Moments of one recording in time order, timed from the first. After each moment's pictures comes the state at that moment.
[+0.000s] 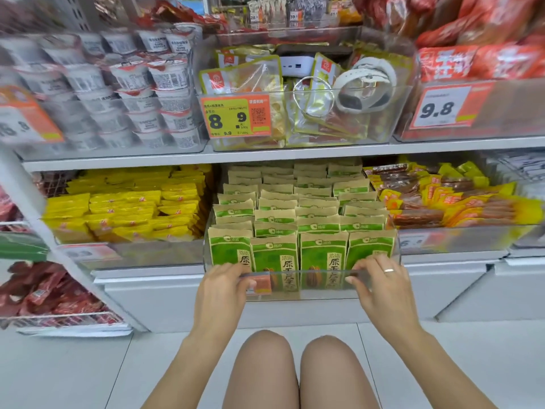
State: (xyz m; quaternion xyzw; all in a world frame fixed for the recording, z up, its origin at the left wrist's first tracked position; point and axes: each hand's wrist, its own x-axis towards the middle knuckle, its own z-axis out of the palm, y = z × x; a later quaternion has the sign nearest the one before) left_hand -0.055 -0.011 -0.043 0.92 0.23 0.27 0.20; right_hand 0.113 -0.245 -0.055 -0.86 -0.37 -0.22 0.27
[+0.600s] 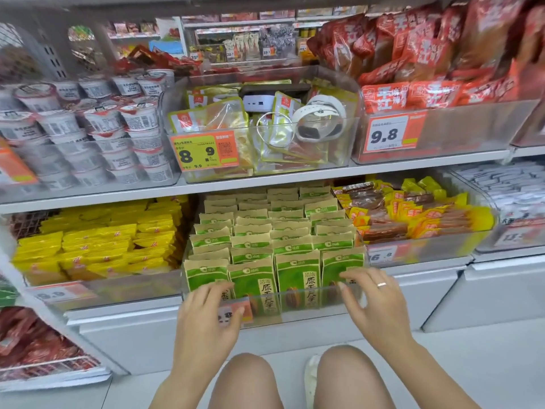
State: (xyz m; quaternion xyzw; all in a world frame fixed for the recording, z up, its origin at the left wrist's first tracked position) left_hand -0.059 -0.031 -0.029 0.91 0.20 0.30 0.20; right_hand 0.113 -0.266 -0.033 -0.82 -0.36 -0.28 0.34
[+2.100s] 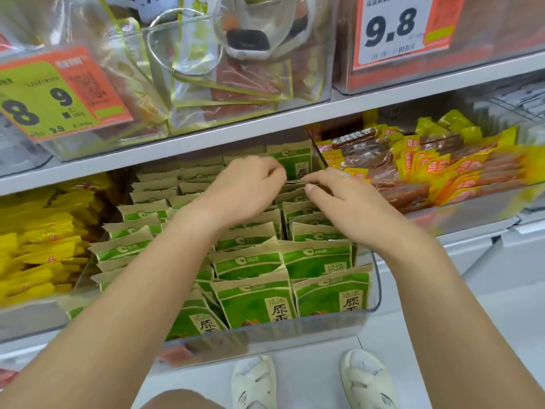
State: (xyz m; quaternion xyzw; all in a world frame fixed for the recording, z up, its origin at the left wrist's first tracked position) left_hand 0.170 -0.052 0.069 0.98 0.10 0.02 0.17; right_hand 0.230 -0.209 0.028 -0.87 -0.35 0.05 0.33
